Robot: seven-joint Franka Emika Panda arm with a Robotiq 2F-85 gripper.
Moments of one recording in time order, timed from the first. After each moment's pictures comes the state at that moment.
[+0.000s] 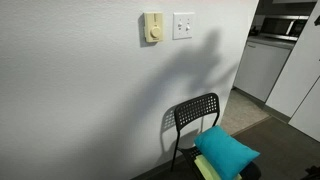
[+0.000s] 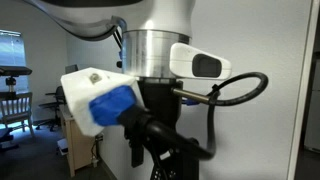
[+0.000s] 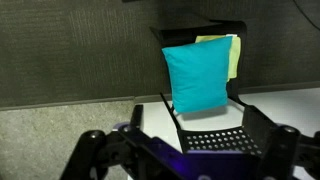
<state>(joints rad) -0.13 -0.47 -0.32 -2.36 -0.07 1.90 -0.29</state>
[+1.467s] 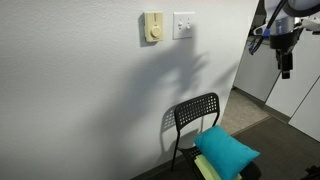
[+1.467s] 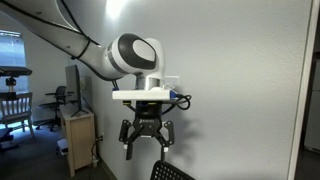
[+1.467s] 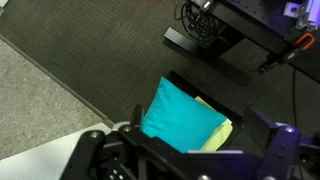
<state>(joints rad) 0.04 -0.08 -0.05 -2.12 -0.25 1.76 -0.52</state>
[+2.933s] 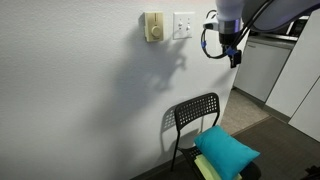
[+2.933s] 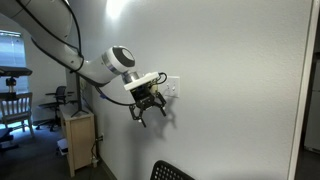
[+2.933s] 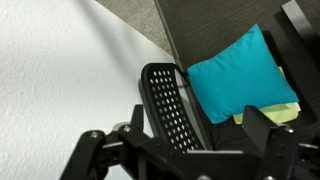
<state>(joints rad) 0.17 0.13 0.15 -1.88 -0.62 1.96 -0.54</state>
